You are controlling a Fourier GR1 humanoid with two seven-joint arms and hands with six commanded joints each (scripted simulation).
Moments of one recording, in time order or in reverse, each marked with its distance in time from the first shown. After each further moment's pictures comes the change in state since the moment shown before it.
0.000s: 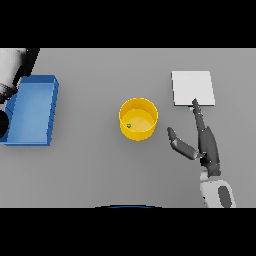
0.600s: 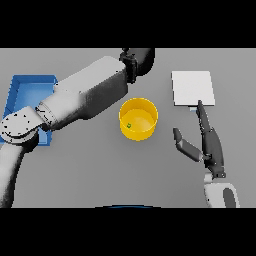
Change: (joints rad) left arm 0.167 -0.212 -0.561 -0.408 -0.593 -0.098 -0.181; right arm 0.023 -0.003 -0.025 -0.029 -0.067 0.033 -0.003
